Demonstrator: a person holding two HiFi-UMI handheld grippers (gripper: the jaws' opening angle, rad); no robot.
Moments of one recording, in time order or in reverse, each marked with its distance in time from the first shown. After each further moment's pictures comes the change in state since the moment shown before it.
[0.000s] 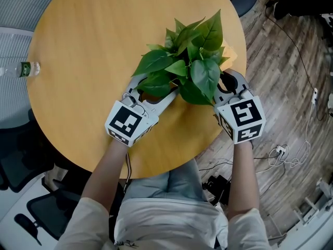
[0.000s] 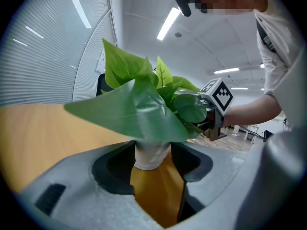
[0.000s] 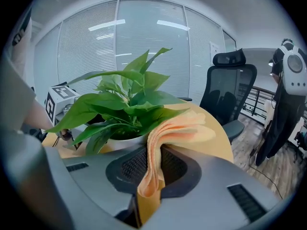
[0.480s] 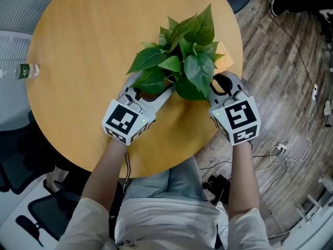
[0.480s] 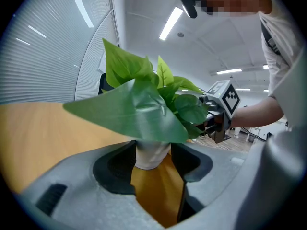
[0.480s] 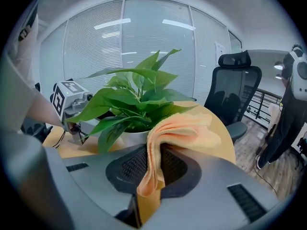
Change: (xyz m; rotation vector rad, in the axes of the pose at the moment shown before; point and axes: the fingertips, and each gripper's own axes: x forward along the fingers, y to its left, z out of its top) left arm -0.001 -0.001 -0.001 -0.021 0.005 0.018; right arm -0.008 0.015 -0.006 -0.039 0.009 0.038
